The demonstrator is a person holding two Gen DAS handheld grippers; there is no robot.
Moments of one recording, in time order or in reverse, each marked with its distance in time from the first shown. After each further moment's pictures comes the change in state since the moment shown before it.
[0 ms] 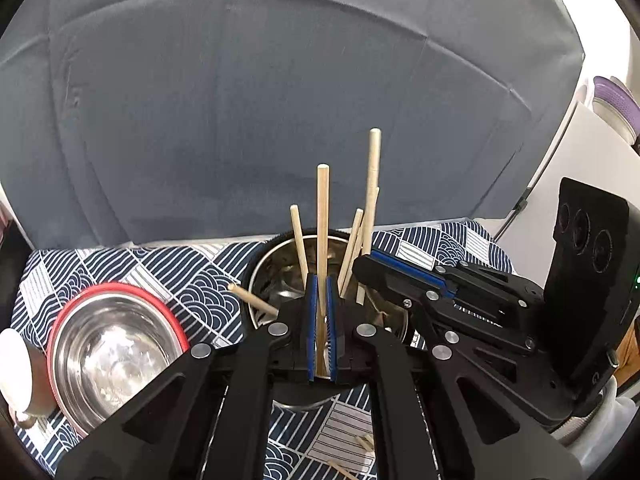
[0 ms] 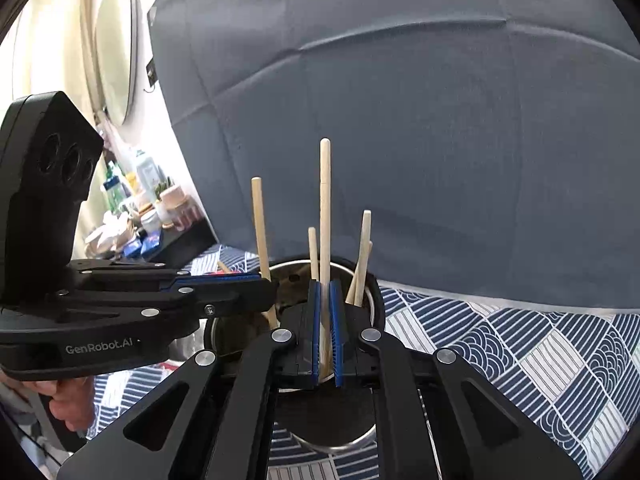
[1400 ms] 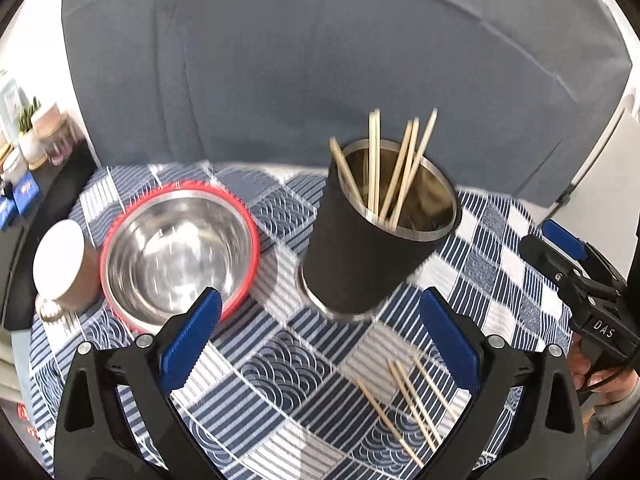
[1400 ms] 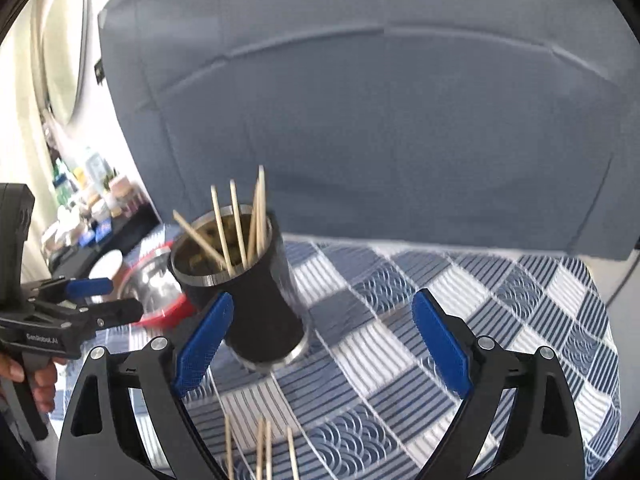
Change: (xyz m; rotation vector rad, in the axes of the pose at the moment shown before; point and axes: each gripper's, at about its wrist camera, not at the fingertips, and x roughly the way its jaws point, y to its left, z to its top) left arm -0.046 0.012 -0.064 -0.135 0.113 0.193; right arm -0.088 -0.021 -0.032 0.076 0.094 -0.258
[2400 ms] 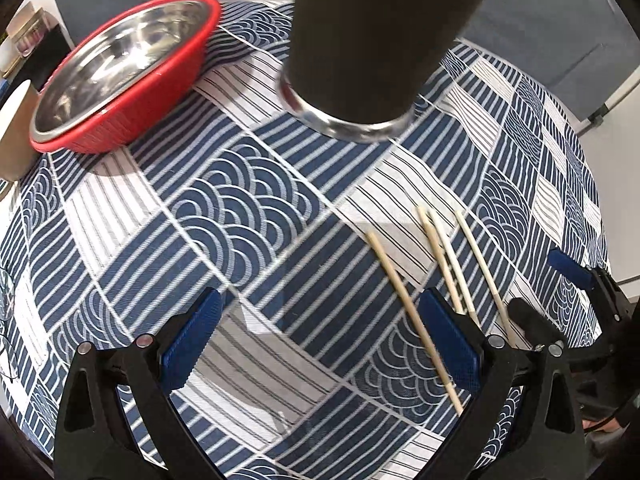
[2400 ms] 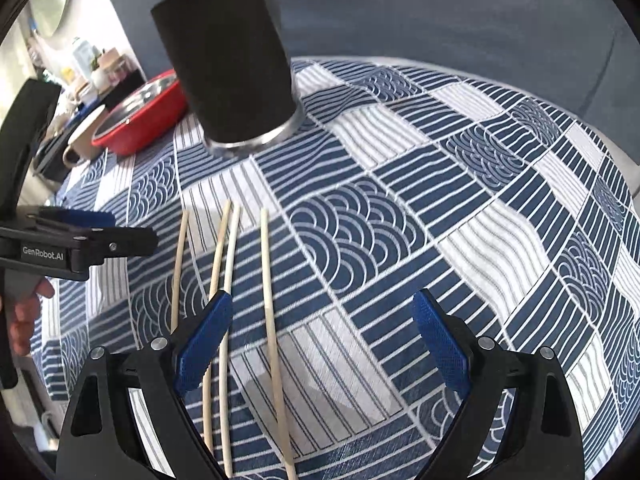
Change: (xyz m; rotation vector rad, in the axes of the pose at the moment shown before) left arm 0.085 -0.024 -0.105 -0.011 0.352 0.036; right arm 0.026 -0.004 -0.155 -0.027 0.358 -0.011
